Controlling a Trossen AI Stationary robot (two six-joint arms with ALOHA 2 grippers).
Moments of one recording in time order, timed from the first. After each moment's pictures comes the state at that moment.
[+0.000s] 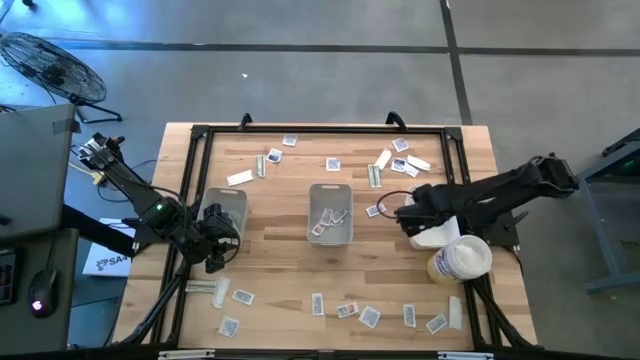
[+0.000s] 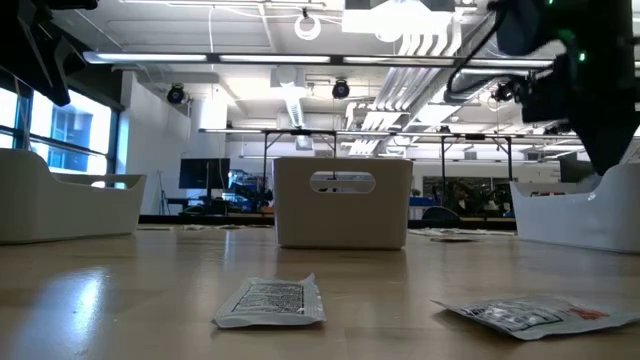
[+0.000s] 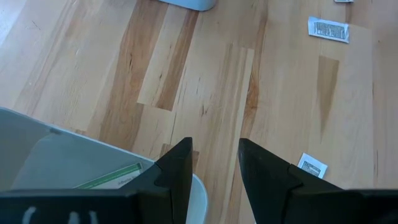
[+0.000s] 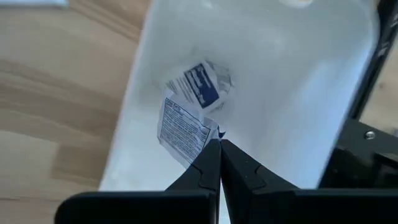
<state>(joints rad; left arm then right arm) -0.71 0.85 0.72 -0.88 -0.43 -0.86 0.15 1.27 0.82 -1.33 0.18 1.37</state>
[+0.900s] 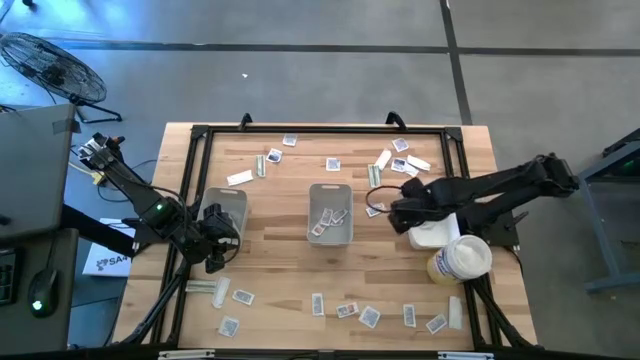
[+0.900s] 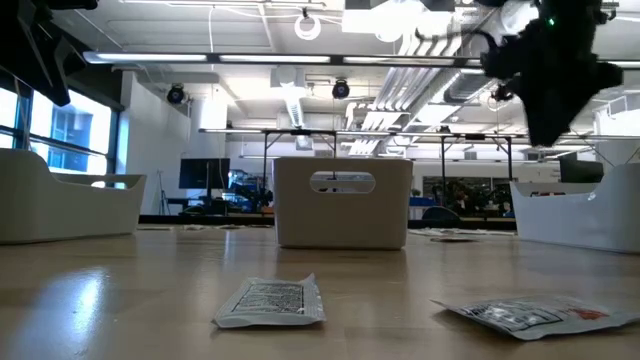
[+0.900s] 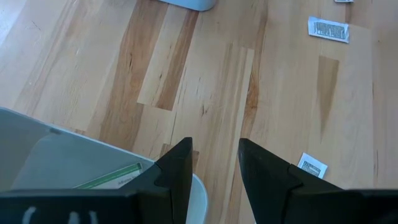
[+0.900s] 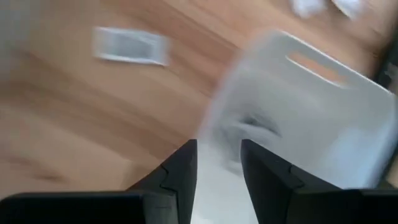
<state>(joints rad) -0.71 0.85 0.72 -0.88 -0.43 -0.86 0.16 1.28 0.97 -1.23 0.29 1.22</state>
